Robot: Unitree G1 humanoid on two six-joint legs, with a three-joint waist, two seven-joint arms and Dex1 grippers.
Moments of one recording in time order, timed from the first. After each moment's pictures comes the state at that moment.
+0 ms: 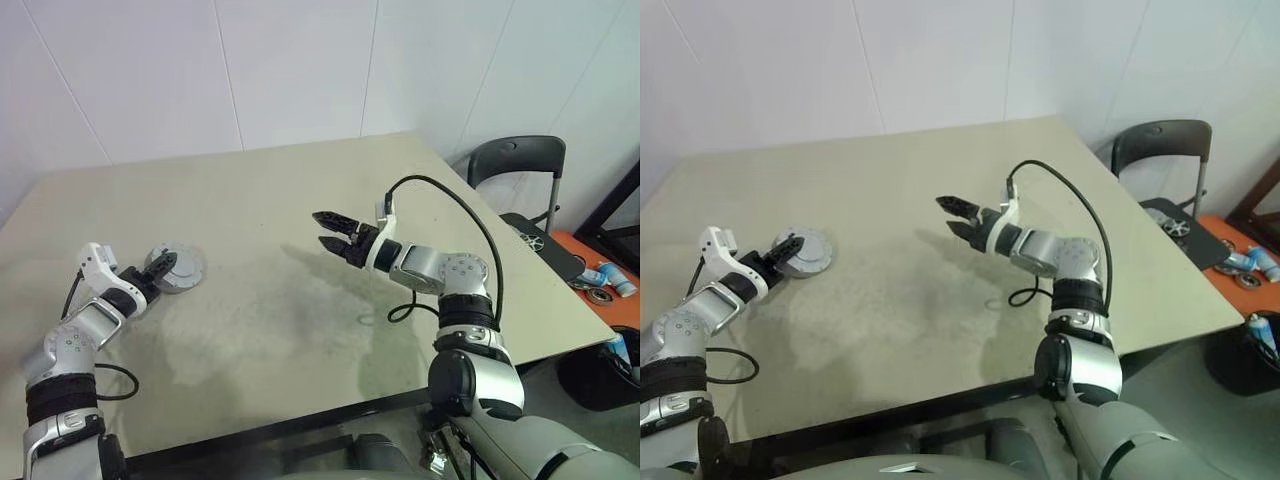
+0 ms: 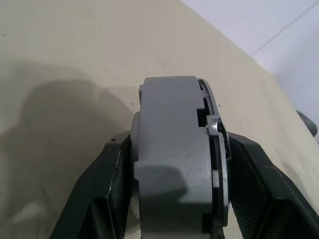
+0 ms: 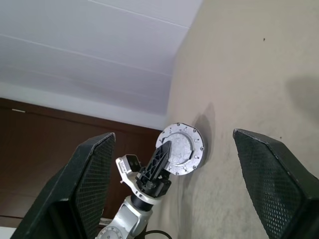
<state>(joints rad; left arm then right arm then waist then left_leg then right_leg) -0.32 0.55 0.48 0.40 -0.79 0.70 -0.41 -0.81 -0.05 -0.50 0.59 0.96 1.20 0.27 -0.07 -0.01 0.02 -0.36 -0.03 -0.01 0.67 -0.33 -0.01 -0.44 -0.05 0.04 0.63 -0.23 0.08</state>
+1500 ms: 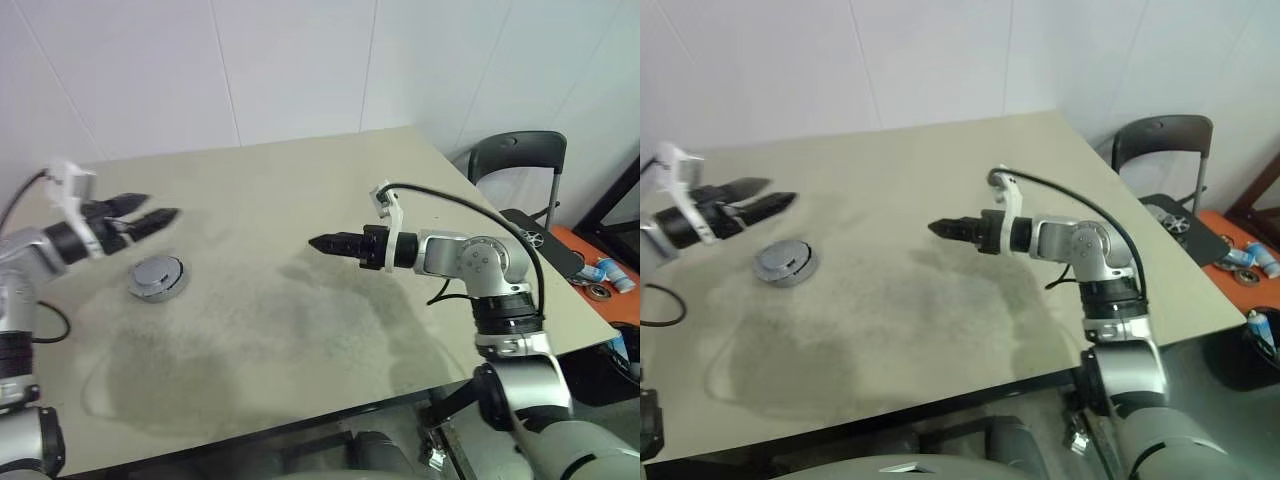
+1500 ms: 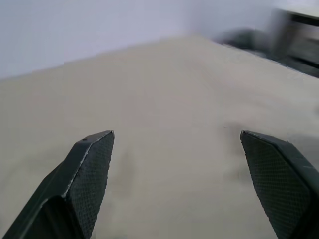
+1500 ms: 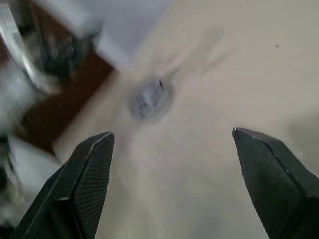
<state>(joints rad) -0.45 0.85 0.27 0.14 -0.60 0.61 -0.94 -0.75 -0.39 0.07 0.10 0.73 1.12 0.71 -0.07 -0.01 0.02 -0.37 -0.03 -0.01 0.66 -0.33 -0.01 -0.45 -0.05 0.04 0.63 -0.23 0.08</state>
